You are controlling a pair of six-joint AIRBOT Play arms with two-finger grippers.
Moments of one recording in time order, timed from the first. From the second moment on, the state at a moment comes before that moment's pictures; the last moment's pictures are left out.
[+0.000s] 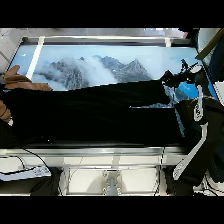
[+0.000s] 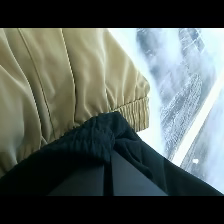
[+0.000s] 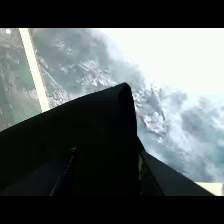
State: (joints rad) left arm 0.74 -1.41 1.30 0.93 -0.96 -1.39; right arm -0.30 -2.17 2.01 -0.92 1.15 1.46
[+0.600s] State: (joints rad) left arm 0.72 -1.42 1.30 0.93 -0.95 -1.39; right arm -0.29 -2.19 2.02 -0.94 1.15 1.44
